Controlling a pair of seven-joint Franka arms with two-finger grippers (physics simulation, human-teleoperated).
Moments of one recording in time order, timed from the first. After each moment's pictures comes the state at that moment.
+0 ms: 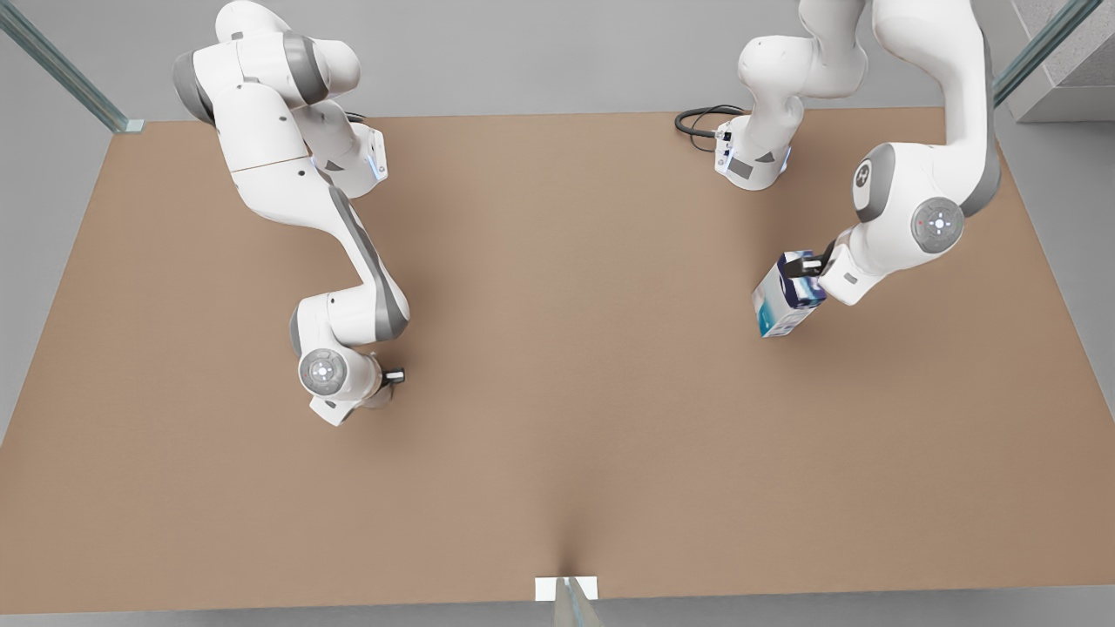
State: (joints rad) left arm -0.17 -0.07 0.09 -2.14 -0.04 1.77 -0.18; right arm 0.29 0.58 -0.04 -1.74 0.04 2.08 0.10
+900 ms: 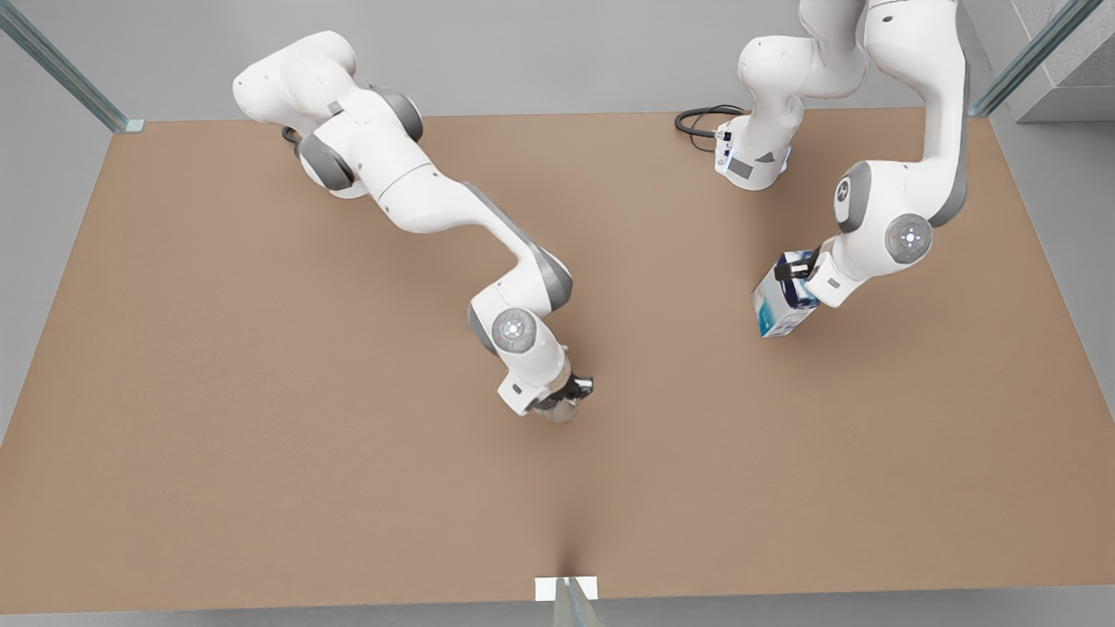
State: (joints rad) left arm -0.17 -0.07 0.12 -2.33 -0.03 1.94 -0.17; right arm 0.66 1.03 0.03 -0.95 0.18 2.22 0.65
